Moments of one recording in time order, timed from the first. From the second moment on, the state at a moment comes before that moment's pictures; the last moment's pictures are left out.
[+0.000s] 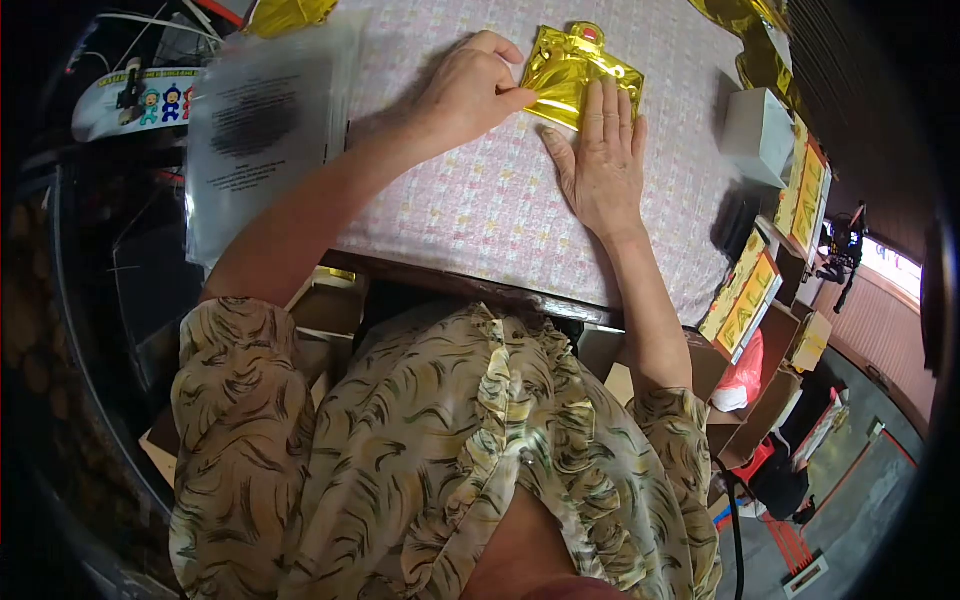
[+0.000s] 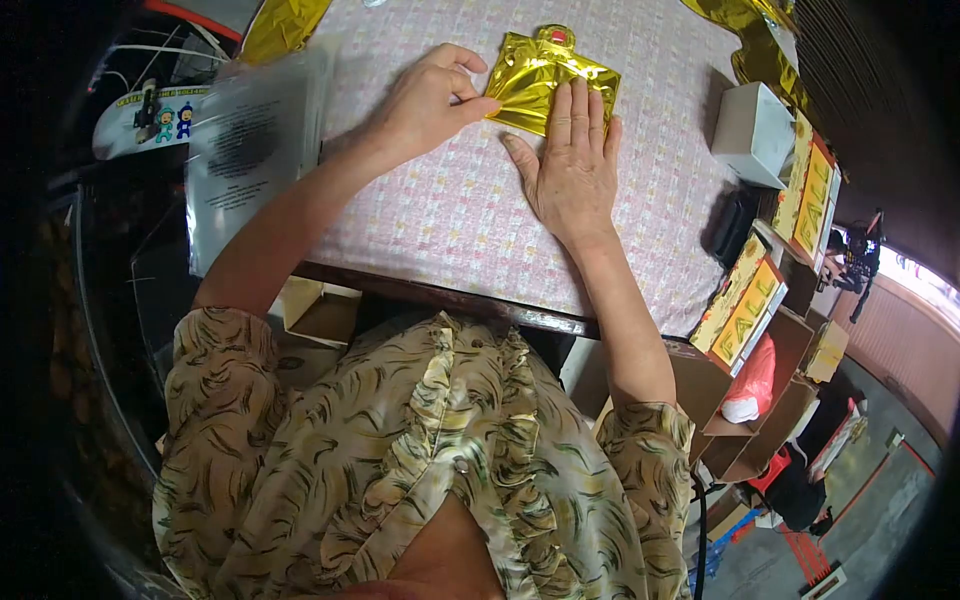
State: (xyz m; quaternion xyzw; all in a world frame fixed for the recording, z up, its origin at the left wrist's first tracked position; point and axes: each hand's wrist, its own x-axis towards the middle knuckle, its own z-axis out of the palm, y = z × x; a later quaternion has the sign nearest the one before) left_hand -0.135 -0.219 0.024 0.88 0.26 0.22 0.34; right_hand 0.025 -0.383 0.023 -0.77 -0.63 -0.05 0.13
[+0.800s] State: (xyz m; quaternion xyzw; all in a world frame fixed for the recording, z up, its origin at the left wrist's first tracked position) left_hand -0.114 -0.228 0.023 0.98 0.16 0.10 -0.01; right_hand 0.026 -0.385 0.018 -0.77 -0.61 -0.07 0.15
